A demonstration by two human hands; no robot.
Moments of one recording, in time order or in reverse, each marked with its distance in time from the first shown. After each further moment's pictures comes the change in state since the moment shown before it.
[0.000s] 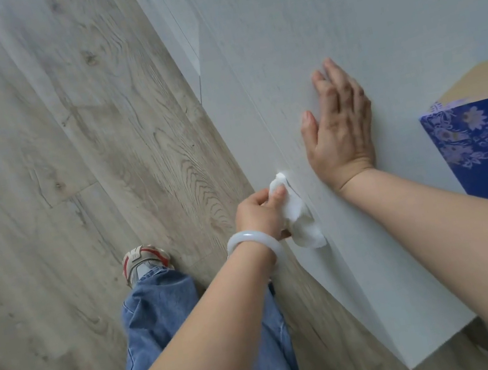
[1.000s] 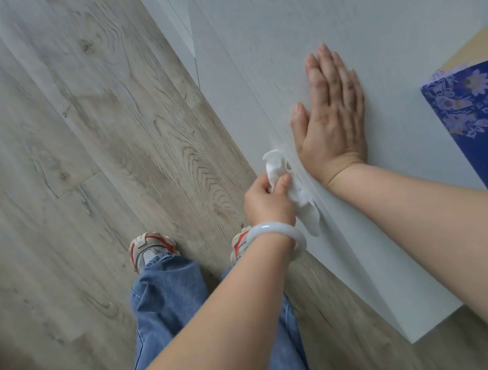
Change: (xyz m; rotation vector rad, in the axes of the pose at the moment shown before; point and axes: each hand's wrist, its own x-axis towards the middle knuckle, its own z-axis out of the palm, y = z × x) left_hand -0.011 -0.021 0.017 0.023 0.157 0.177; right_hand -0.026 -0.016 0.001 -0.040 0.008 0.067
